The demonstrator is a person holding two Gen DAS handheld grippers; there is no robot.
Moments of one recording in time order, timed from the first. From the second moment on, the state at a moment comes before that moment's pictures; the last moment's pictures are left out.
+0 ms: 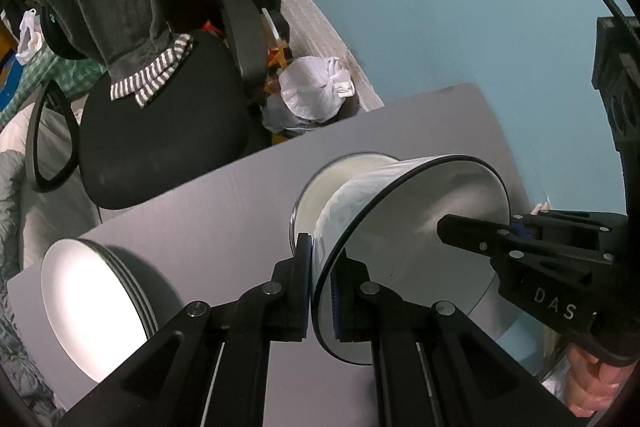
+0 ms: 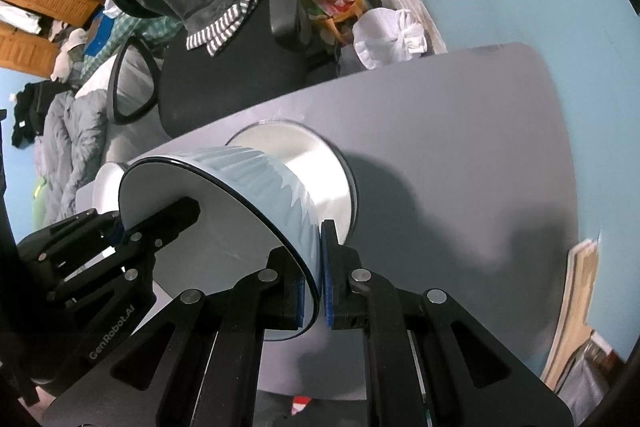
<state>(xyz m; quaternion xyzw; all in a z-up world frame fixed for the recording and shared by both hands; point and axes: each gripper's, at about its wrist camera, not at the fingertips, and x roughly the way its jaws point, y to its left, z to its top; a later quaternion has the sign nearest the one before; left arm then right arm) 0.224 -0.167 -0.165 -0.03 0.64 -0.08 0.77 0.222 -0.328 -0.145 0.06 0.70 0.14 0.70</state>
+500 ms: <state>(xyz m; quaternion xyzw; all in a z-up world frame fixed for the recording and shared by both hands) 0.244 -0.167 -0.192 -0.03 0.66 -0.06 0.75 0.243 -0.325 -0.177 0.06 0.73 0.14 0.67</state>
